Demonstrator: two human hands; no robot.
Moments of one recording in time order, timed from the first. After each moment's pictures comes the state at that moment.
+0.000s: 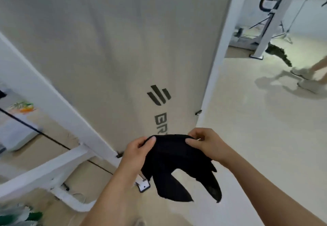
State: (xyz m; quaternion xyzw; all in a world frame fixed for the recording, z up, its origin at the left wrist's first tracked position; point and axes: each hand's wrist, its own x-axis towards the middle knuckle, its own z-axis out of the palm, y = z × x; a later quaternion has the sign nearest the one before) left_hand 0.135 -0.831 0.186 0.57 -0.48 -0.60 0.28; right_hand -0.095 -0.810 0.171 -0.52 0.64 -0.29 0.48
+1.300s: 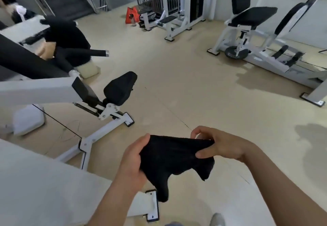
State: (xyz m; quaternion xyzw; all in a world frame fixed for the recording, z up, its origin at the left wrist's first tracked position) left_hand -0.357 -1.186 0.208 0.58 -0.14 -0.63 0.50; right_hand -0.595 -1.270 0.185 -0.63 0.44 -0.08 0.64
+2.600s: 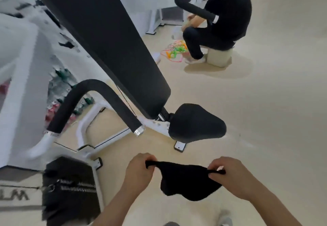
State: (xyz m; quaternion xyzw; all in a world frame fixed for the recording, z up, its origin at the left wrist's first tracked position) left_hand -0.171 -1.680 0.064 0.94 -0.05 -0.19 0.29; right_hand -0.259 -1.950 0.098 -0.89 0.13 0.21 0.39
